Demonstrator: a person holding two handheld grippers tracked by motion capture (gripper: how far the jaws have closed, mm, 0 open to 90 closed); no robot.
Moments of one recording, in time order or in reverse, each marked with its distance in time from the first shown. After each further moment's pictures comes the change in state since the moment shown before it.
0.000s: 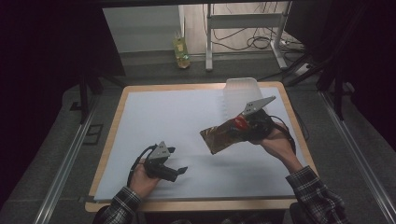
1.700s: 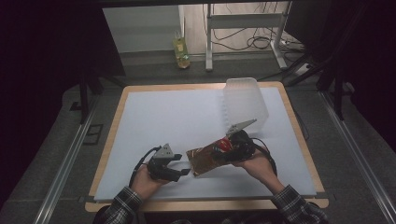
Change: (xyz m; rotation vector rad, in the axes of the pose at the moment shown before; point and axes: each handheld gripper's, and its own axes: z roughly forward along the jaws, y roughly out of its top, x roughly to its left) left arm -0.007 0.001 0.010 0.074 -0.078 -0.063; right arm 0.042 -0.033 0.063 0.021 0.100 0.229
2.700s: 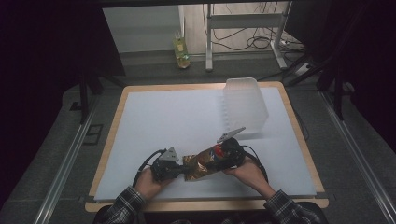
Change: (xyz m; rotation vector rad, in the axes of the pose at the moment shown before) left arm -0.005 -0.003 0.012 0.082 -0.054 0.026; right arm 0.004 -0.016 0.041 0.059 0.002 0.059
